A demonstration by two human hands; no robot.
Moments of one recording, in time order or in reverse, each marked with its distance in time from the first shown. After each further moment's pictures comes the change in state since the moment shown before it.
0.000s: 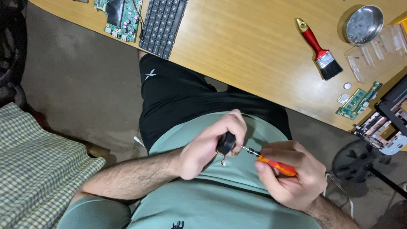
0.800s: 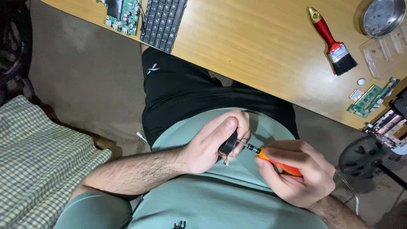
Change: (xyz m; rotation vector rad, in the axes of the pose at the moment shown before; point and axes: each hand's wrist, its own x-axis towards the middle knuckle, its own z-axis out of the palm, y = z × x) left_hand 0.009 -0.016 0.006 -0.133 0.177 -0.146; right_hand 0.013 0.006 -0.002 -0.040 -0.035 -0.101
